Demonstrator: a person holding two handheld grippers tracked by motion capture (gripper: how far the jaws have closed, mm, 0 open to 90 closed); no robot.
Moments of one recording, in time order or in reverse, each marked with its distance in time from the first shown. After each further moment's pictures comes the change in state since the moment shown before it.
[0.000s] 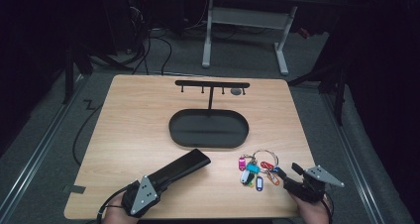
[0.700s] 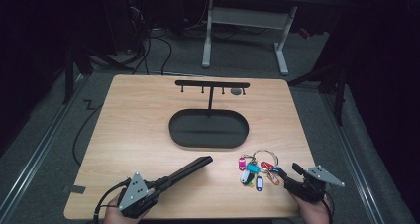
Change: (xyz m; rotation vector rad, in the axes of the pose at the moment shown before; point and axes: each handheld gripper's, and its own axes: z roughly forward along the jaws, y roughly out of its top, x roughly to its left) left arm 0.005 0.009 -0.014 -0.102 -0.066 -0.185; right arm -0.001 0.000 0.000 0.004 0.000 0.009
